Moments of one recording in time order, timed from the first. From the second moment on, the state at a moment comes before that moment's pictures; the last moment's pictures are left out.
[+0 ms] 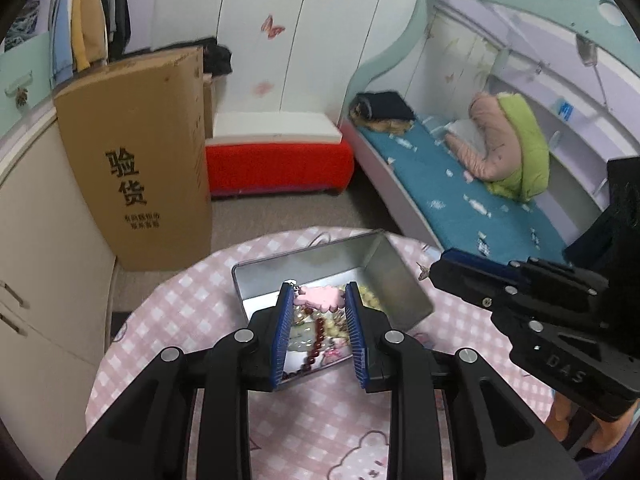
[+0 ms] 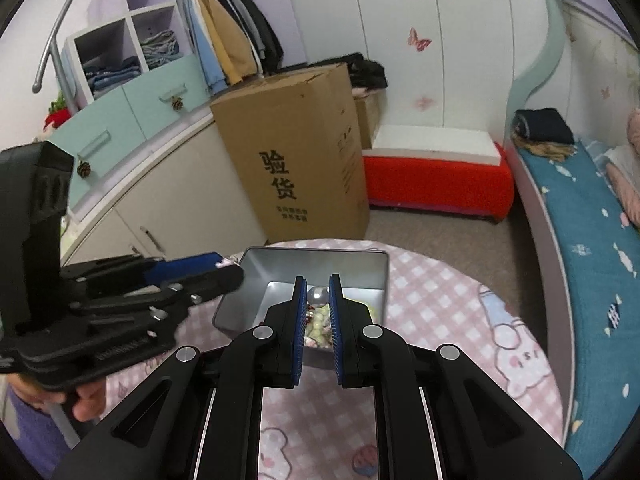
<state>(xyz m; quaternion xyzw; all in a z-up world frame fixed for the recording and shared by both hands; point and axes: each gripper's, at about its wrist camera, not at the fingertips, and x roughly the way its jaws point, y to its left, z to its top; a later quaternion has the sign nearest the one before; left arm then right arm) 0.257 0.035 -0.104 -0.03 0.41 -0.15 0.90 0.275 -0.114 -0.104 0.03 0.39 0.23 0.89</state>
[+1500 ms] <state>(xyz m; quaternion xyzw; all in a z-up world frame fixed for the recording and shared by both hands) 0.221 0.031 -0.101 -0.02 0.39 -0.12 0.91 0.254 -0.124 -0.113 0.05 0.40 0.20 0.89</state>
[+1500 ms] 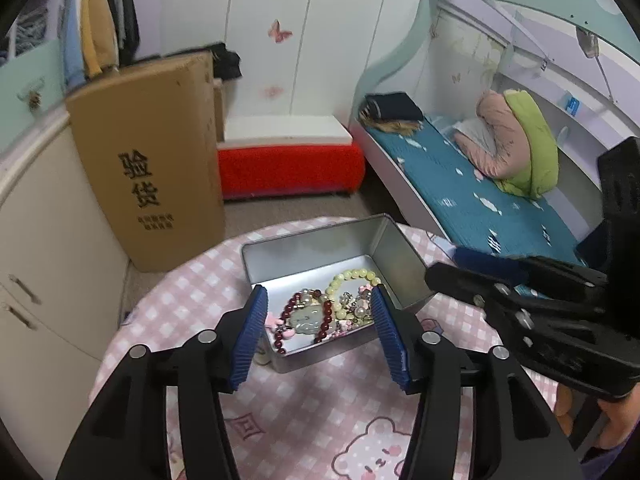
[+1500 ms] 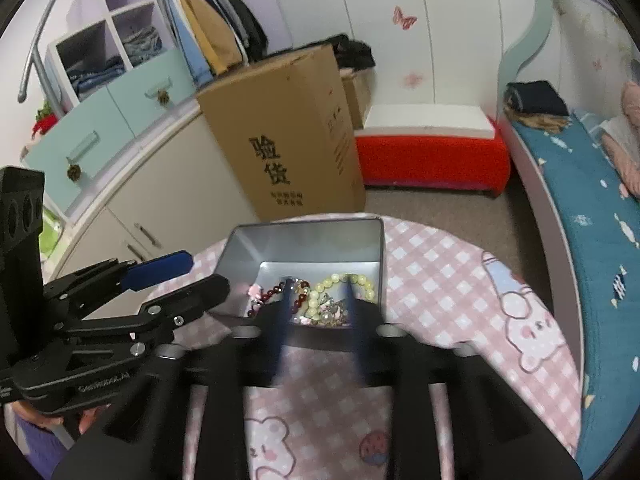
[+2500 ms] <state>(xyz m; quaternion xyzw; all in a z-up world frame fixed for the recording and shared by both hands) 0.000 0.016 0.002 0.02 0.17 -0.05 0.98 0.004 -0.144 0.013 -0.01 0.19 0.14 0.97</state>
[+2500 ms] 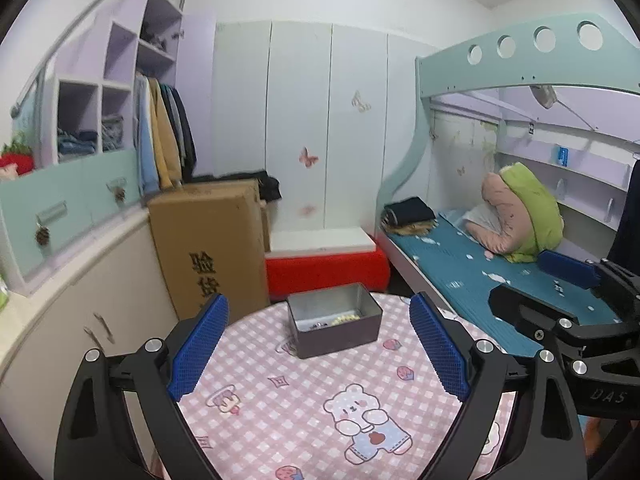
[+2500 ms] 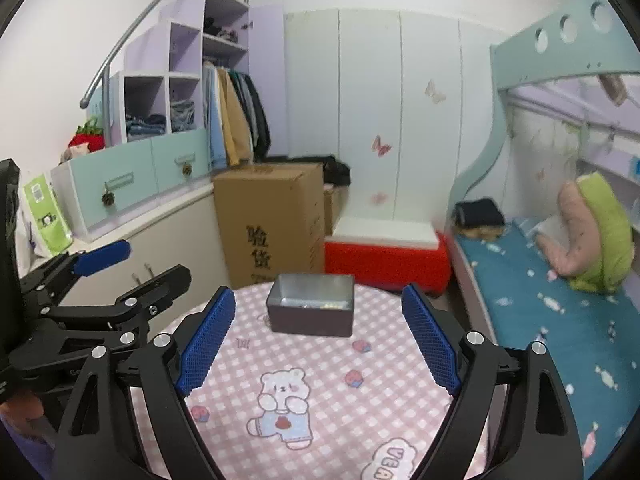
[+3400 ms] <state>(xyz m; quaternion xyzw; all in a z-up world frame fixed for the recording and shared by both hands) -0.050 -0.002 0.020 0.03 0.09 -0.01 1.00 -0.044 -0.162 0.031 0.00 0.14 0.11 0.98</state>
